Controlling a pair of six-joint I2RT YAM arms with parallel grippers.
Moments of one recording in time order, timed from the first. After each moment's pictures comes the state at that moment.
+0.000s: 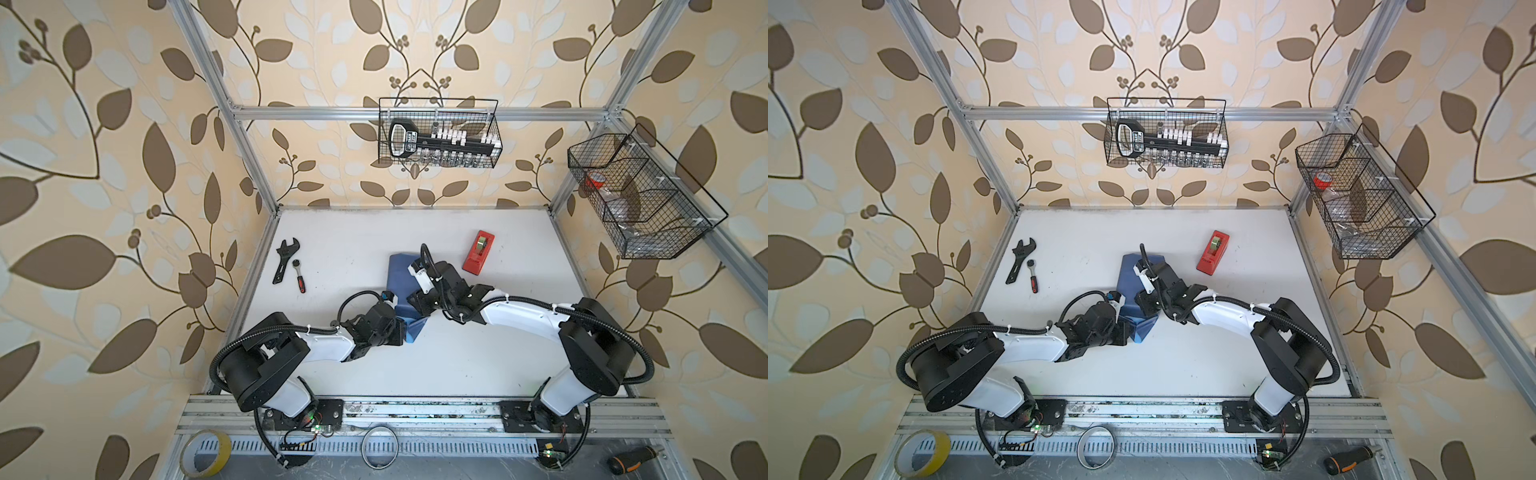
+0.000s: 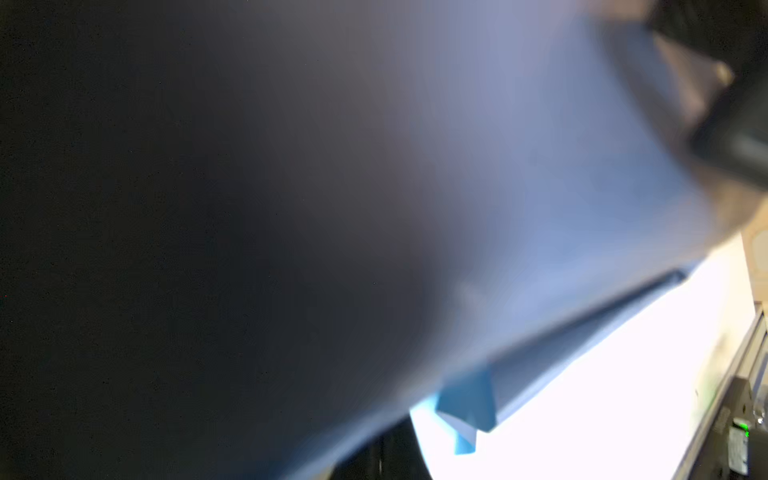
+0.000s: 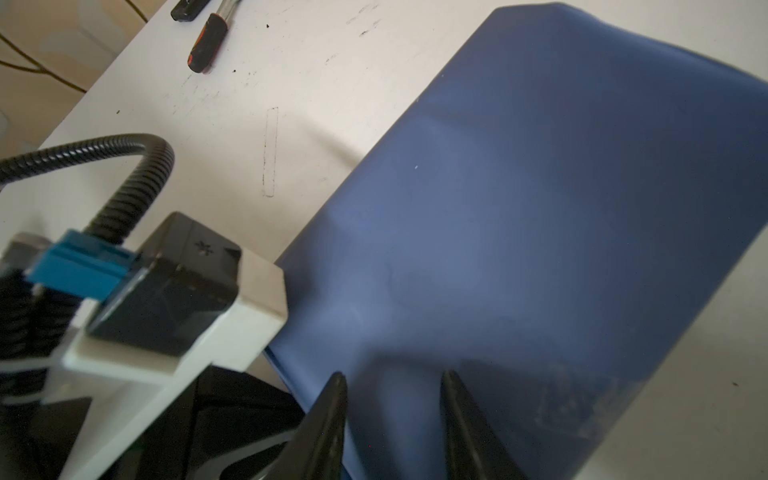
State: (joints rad) left arm -0.81 1.49 0.45 0.24 0.07 -0.74; right arm 0.75 1.63 0.96 -0.10 -0.06 0.23
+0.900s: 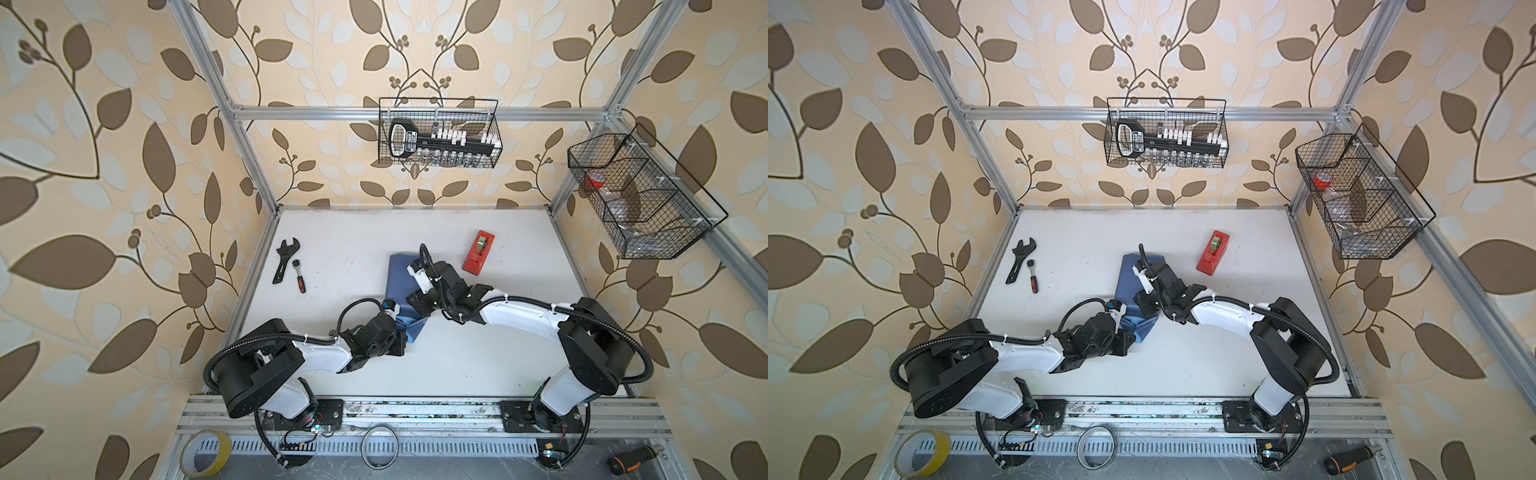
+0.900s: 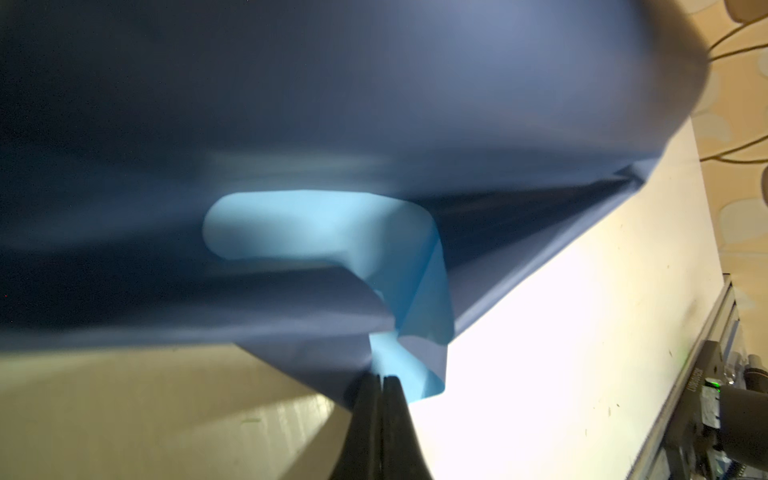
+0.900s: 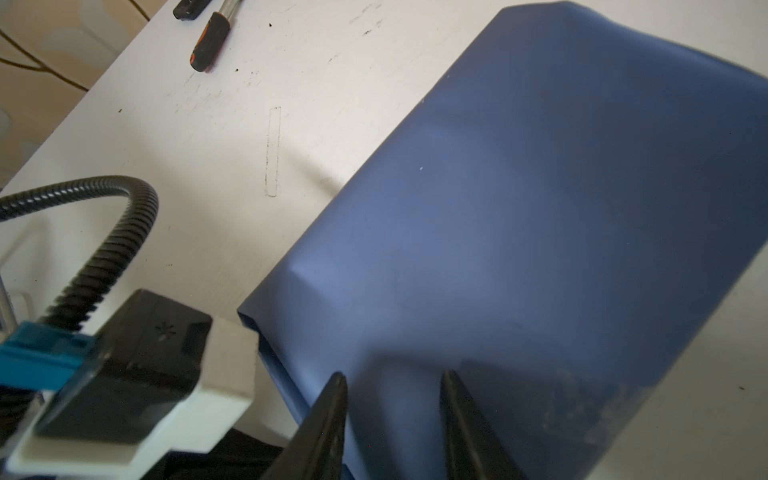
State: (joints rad) left arm -0.87 1.44 0.38 0.30 0.04 -0.79; right arm 0.76 1.64 0.96 -0.10 -0.06 0.23
